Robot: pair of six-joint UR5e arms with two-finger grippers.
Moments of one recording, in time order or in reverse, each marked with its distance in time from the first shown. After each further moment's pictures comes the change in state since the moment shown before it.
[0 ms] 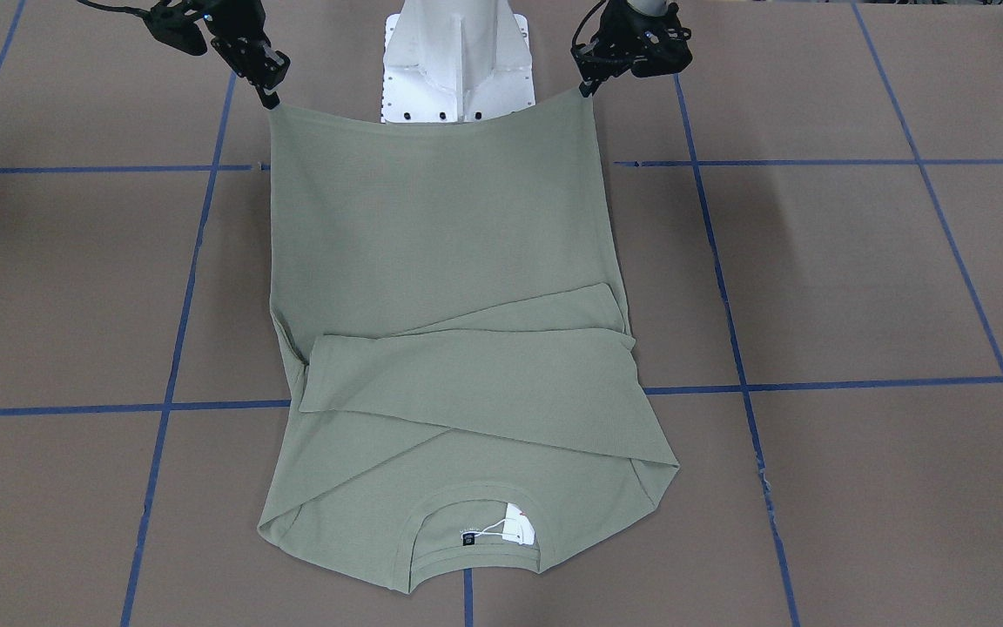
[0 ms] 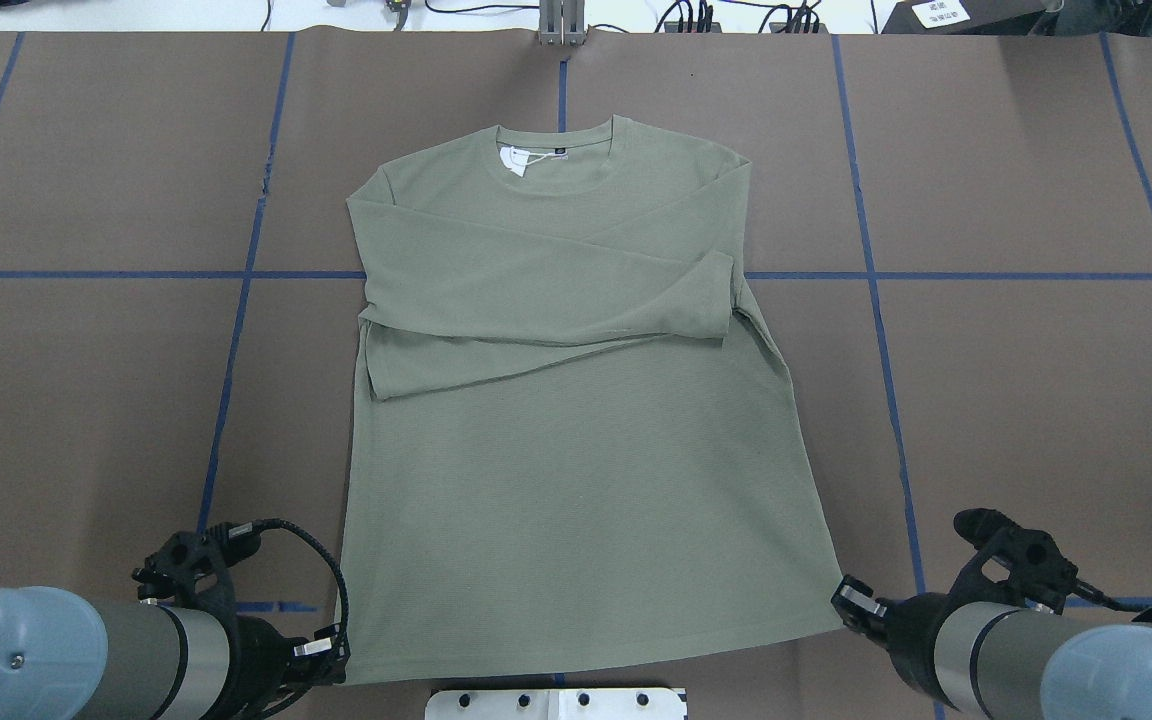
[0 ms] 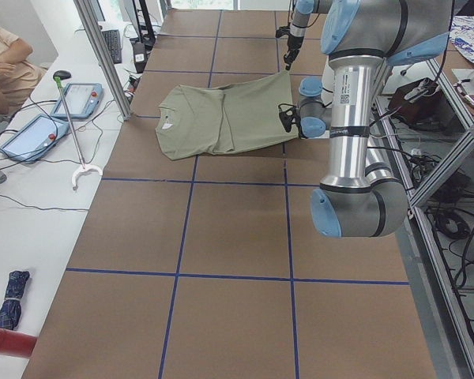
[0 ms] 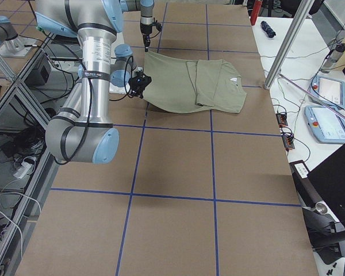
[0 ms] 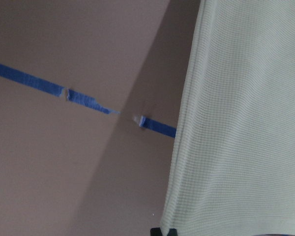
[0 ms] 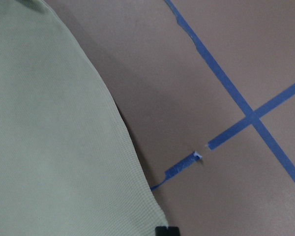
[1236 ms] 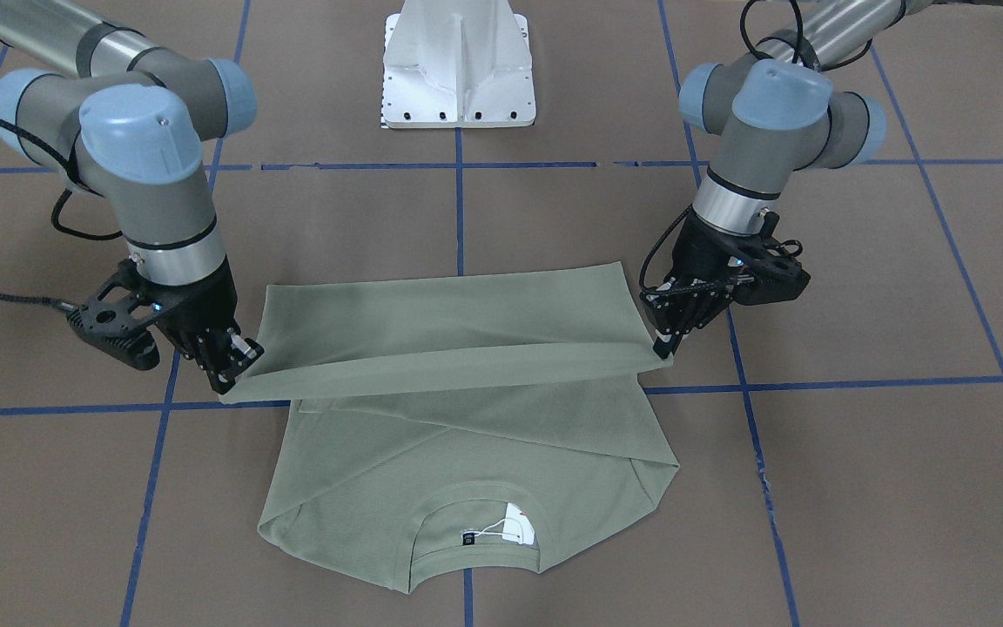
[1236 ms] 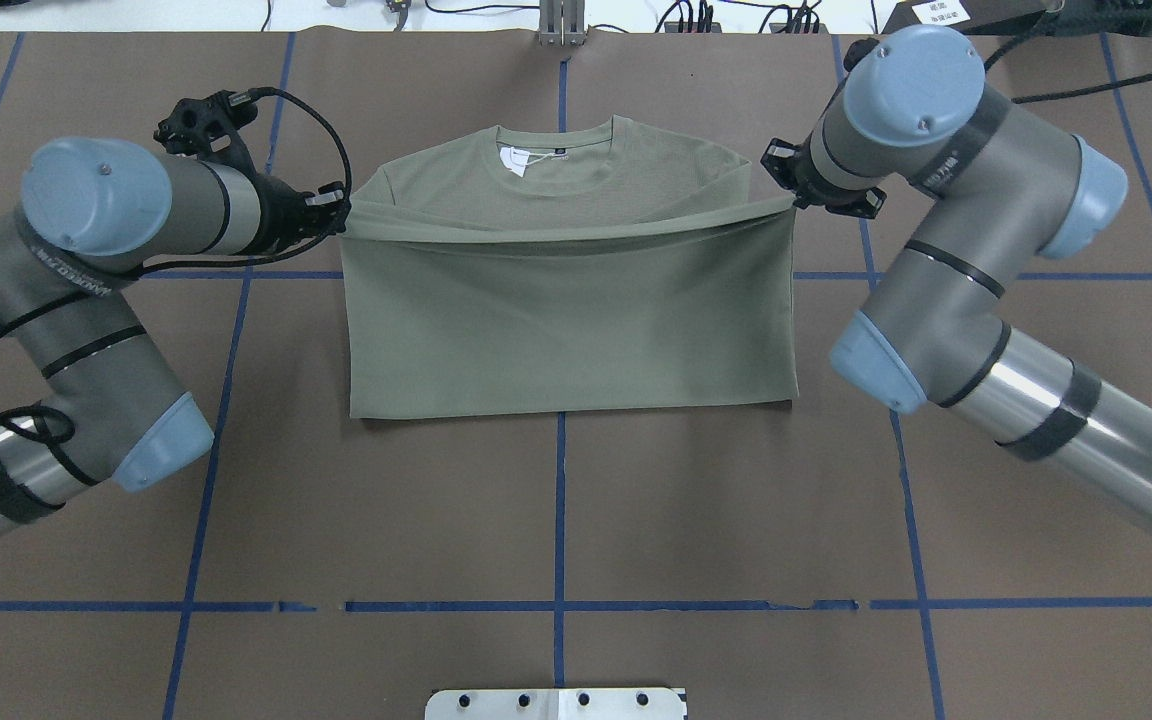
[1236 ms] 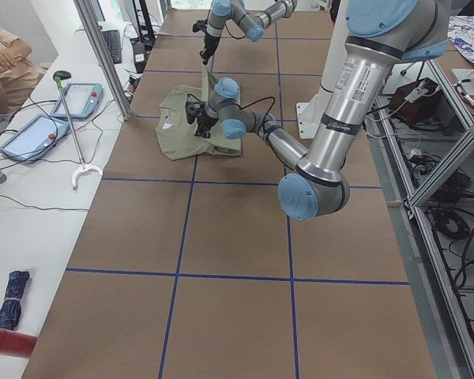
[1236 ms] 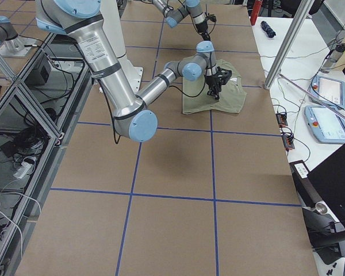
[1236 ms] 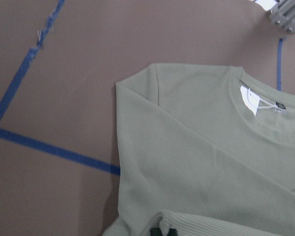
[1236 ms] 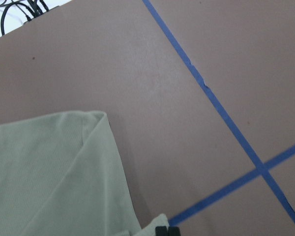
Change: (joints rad) left arm -0.630 -0.418 0.614 -0.220 -0.006 0.417; right arm 0.746 0.728 -0.819 -0.050 0.294 -0.657
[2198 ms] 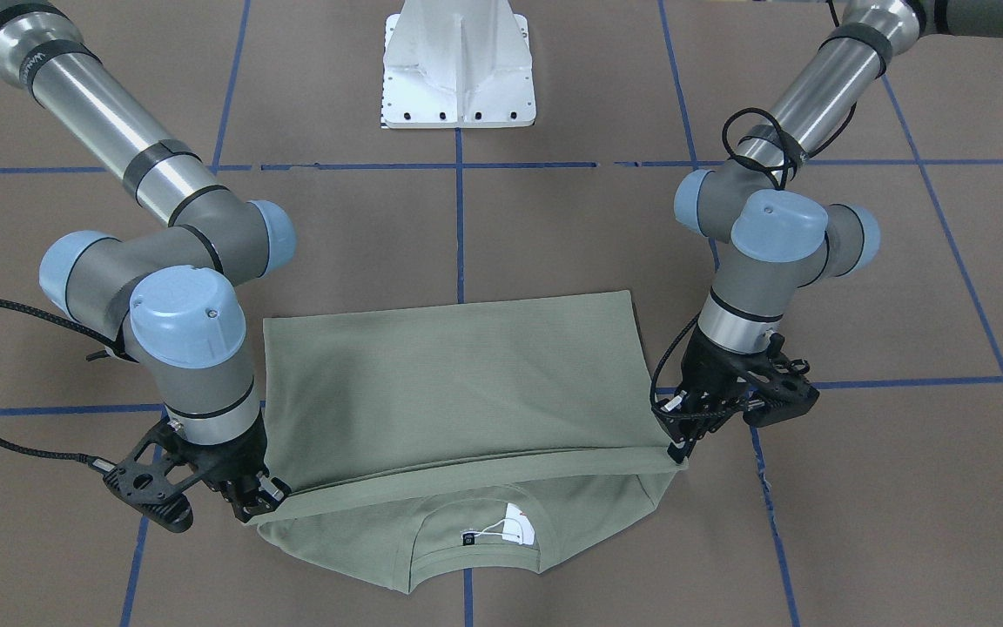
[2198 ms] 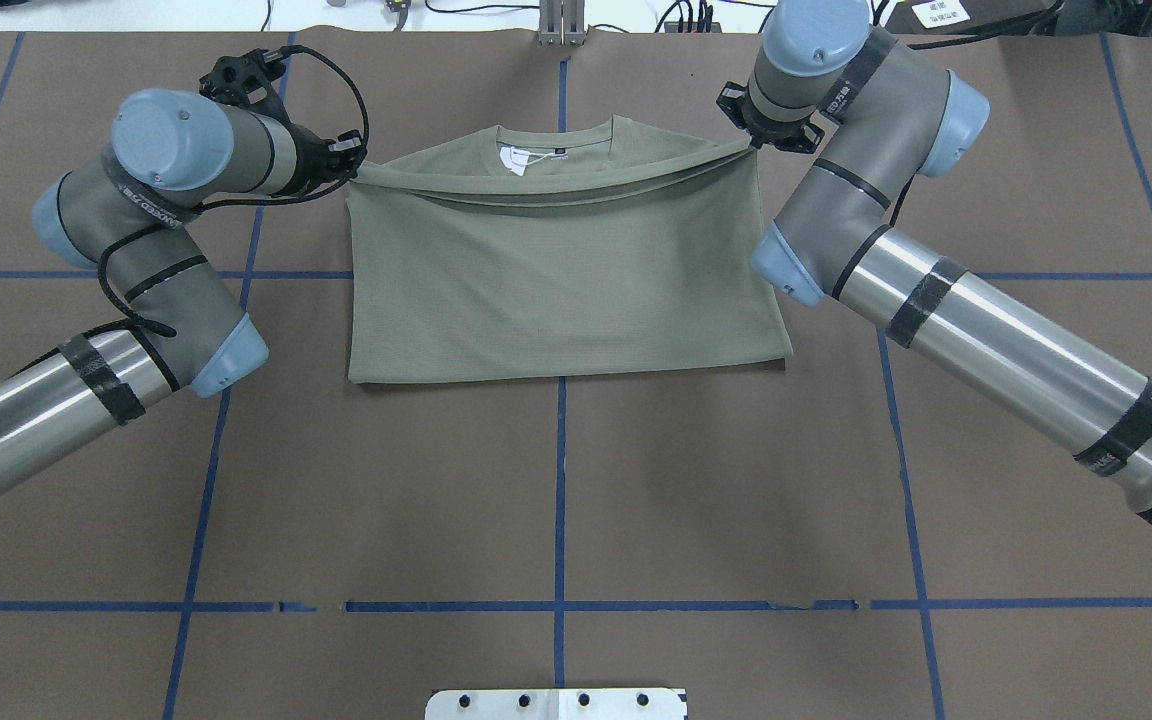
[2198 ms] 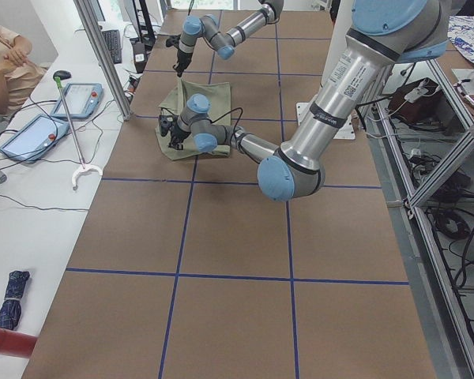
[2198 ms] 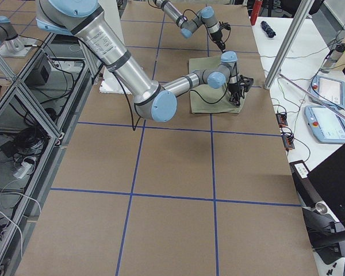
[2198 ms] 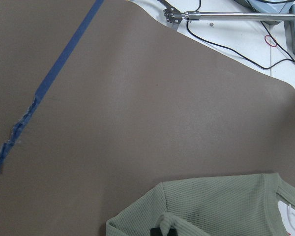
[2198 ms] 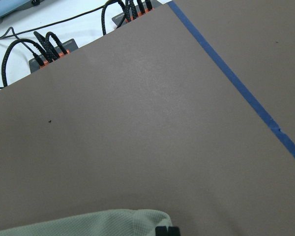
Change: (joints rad) left arm -0.052 -0.157 0.396 -0.223 0.013 0.030; right arm 0.030 0.220 -0.487 0.276 -0.007 -0.008
